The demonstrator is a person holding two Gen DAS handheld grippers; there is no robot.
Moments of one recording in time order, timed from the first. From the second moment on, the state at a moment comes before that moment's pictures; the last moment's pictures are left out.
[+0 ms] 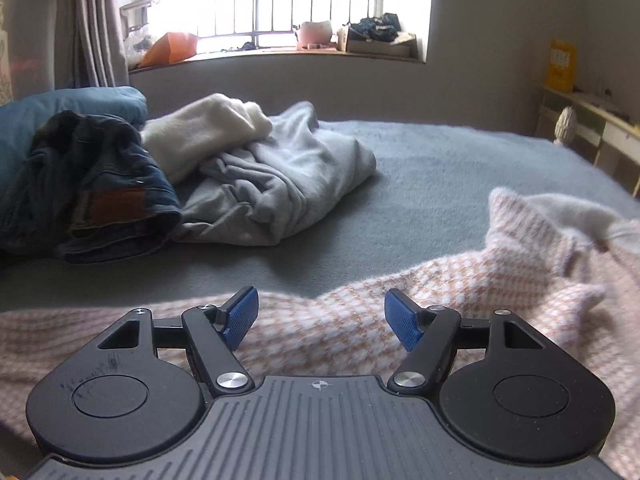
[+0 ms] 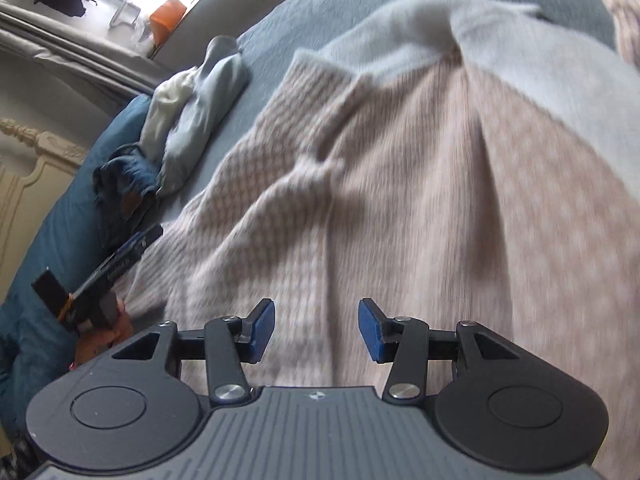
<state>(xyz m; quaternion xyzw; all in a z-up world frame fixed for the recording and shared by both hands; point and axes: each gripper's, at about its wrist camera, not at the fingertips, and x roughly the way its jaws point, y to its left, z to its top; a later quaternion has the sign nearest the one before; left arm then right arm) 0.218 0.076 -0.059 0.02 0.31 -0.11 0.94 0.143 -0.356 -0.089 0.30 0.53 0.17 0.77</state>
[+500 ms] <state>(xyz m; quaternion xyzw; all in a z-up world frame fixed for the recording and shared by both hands) 0.065 0.069 0.037 0.06 0.33 -0.22 0.92 0.034 -0.343 -0.112 0.30 0.61 0.25 0.68</state>
